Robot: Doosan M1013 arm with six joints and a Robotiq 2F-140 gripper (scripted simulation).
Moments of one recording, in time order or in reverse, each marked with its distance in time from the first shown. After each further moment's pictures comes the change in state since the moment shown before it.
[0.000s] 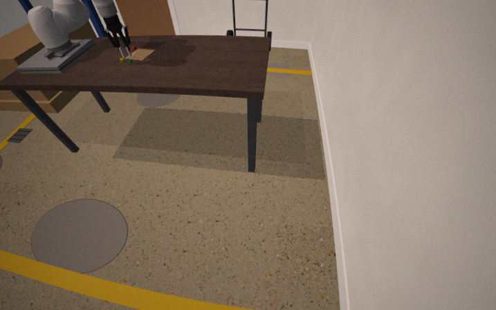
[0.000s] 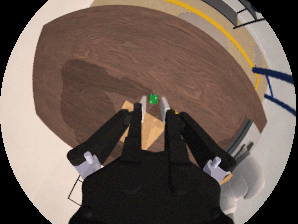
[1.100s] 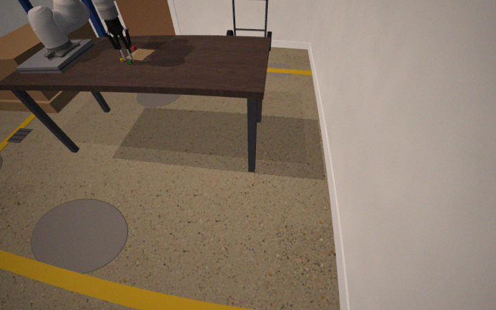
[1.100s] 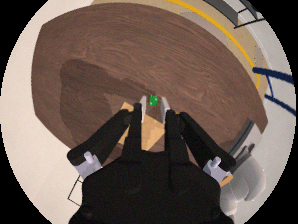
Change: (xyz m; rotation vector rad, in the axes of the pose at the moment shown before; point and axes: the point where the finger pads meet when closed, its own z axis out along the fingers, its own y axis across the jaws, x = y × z) arm 0.000 0.000 0.013 0.000 0.000 0.000
